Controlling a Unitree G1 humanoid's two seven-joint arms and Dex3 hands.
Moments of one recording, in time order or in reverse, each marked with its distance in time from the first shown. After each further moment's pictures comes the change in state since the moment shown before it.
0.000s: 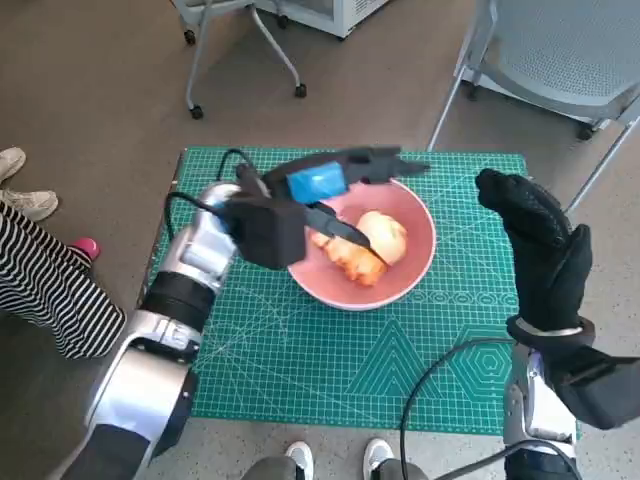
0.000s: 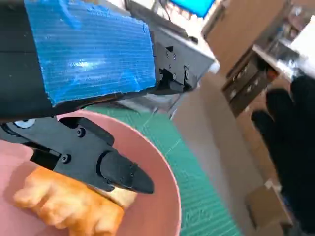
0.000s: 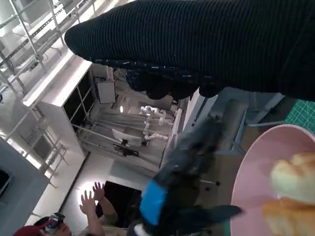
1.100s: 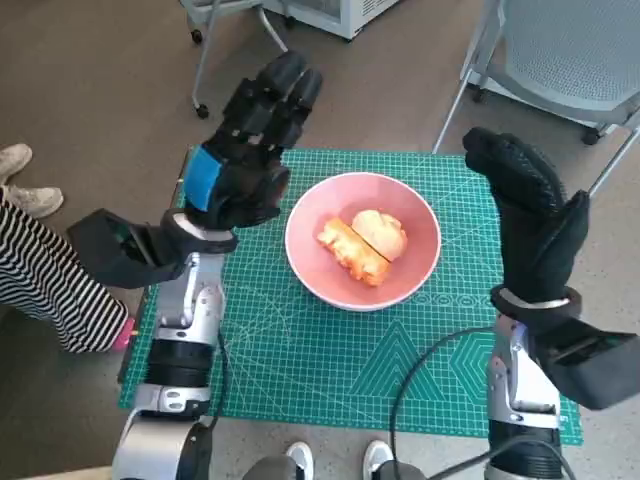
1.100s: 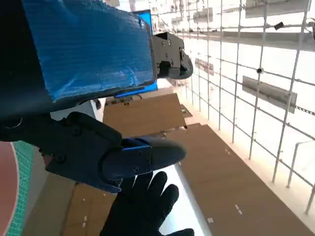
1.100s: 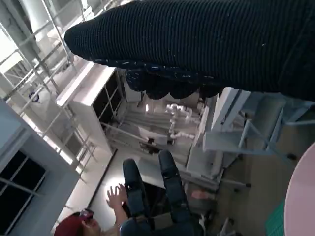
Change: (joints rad) left arm 0.359 -0.148 0.357 -0.549 -0.655 0.259 -0.051; right arm -0.132 0.041 0.033 0.014 -0.012 0.009 -0.052
